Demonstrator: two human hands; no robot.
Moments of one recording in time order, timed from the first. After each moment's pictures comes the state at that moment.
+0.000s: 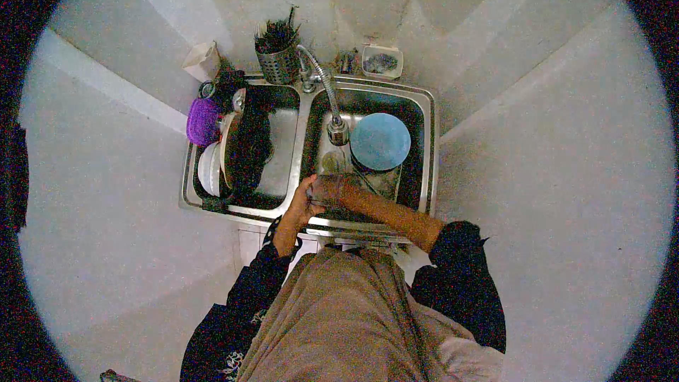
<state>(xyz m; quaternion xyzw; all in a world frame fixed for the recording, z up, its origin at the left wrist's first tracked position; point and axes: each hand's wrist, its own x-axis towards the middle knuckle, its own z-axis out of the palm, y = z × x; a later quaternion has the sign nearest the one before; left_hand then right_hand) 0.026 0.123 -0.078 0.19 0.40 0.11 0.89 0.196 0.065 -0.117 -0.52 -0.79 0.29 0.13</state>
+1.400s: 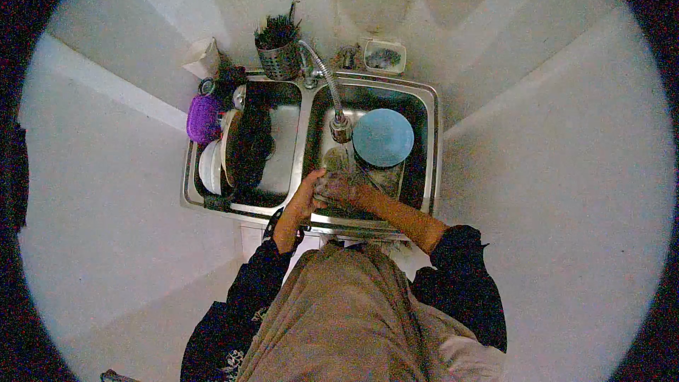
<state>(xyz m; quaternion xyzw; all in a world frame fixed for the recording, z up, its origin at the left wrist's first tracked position) 0.037 0.132 -0.052 0.29 0.45 0.06 0.84 0.188 0.067 -0.052 -0.48 -0.67 0.50 0.26</state>
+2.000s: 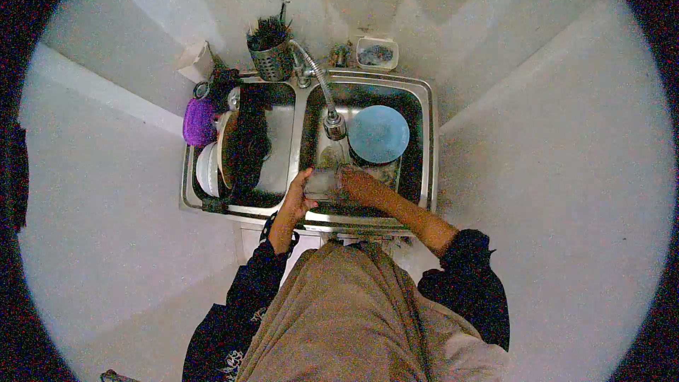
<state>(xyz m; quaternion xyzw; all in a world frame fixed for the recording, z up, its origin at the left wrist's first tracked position) 0.021 0.135 -0.058 0.23 0.44 0.09 0.86 0.209 0.037 -0.055 -0.62 -0.64 0.38 0.25</state>
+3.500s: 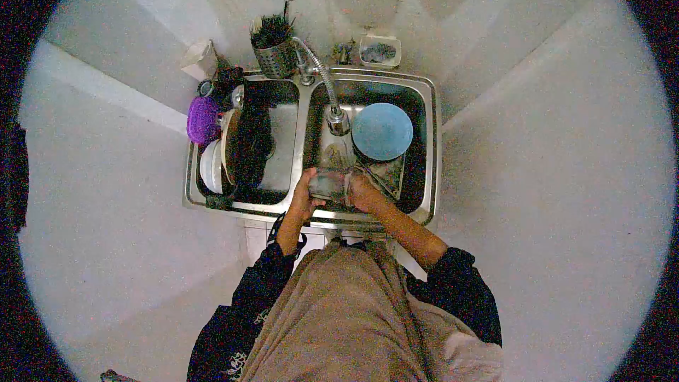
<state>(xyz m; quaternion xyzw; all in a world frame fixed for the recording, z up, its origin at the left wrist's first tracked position) 0.025 0.115 -0.052 0.27 0.46 0.19 0.82 0.201 0.024 -0.150 -0.53 -0.35 0.61 0.47</state>
